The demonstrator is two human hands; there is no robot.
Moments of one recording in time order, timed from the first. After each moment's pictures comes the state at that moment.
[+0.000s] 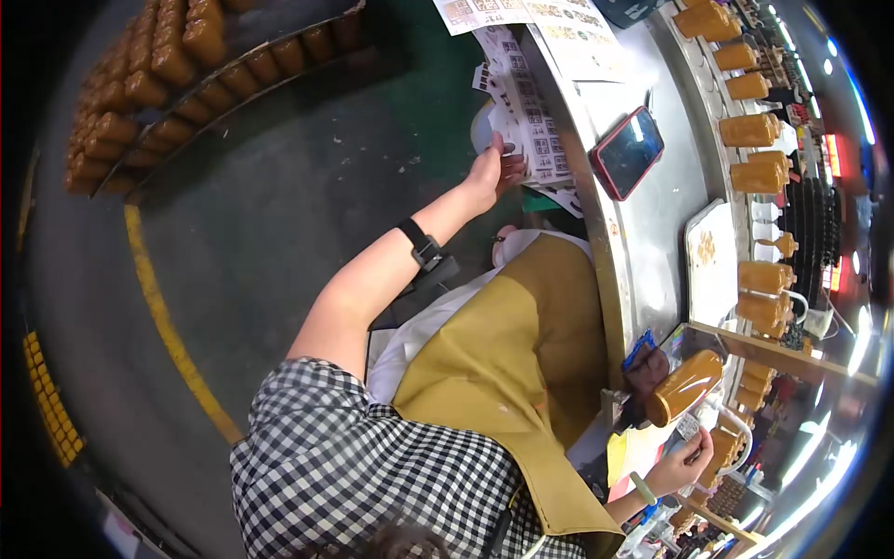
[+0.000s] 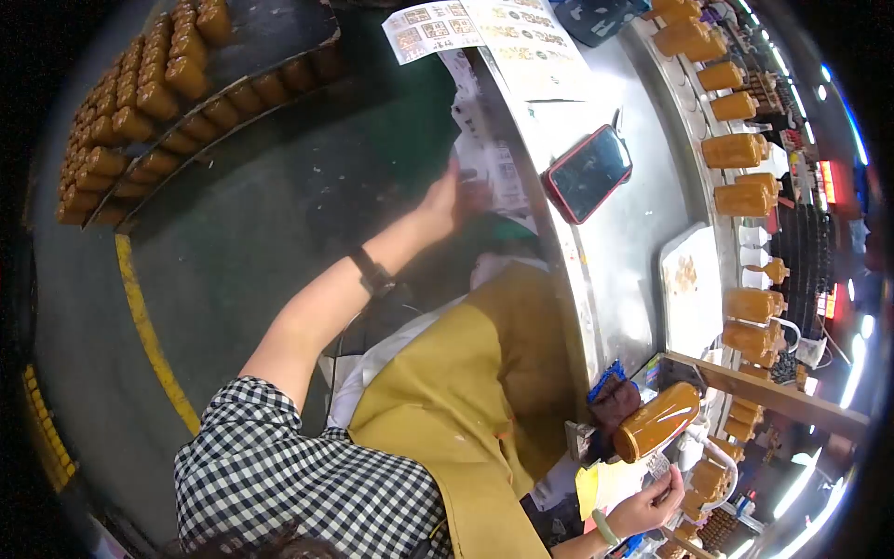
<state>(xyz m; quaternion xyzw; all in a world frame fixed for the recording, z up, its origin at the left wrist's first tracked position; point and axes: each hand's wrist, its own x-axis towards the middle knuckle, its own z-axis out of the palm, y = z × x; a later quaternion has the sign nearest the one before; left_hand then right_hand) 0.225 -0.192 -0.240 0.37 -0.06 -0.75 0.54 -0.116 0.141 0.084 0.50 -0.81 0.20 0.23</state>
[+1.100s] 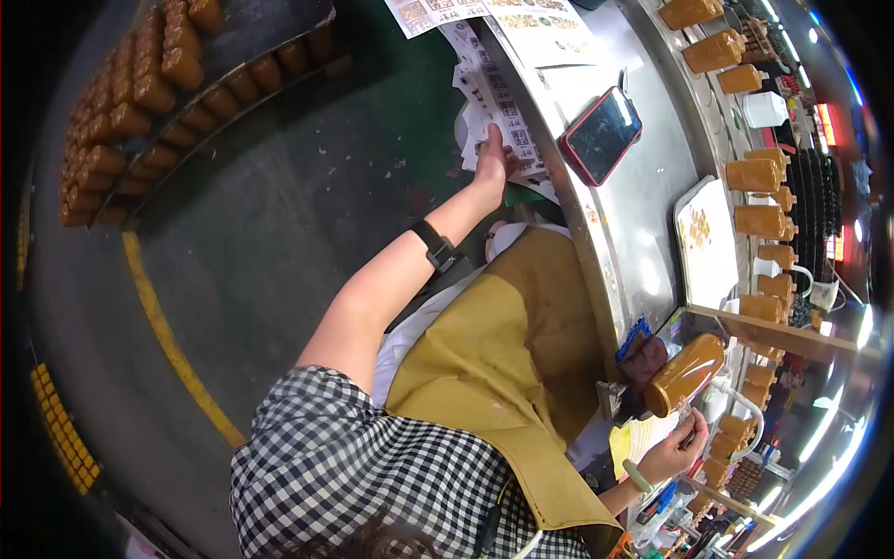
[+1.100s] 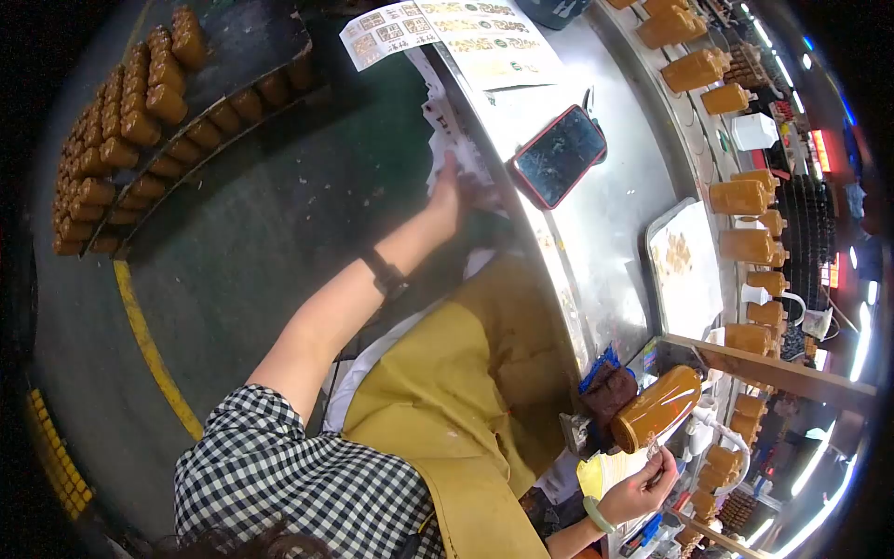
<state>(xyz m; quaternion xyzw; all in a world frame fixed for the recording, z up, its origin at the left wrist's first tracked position) 0.172 -0.220 -0.229 0.39 0.04 -0.70 0.59 -0.095 0.130 0.067 0.50 -0.80 0.26 0.19</state>
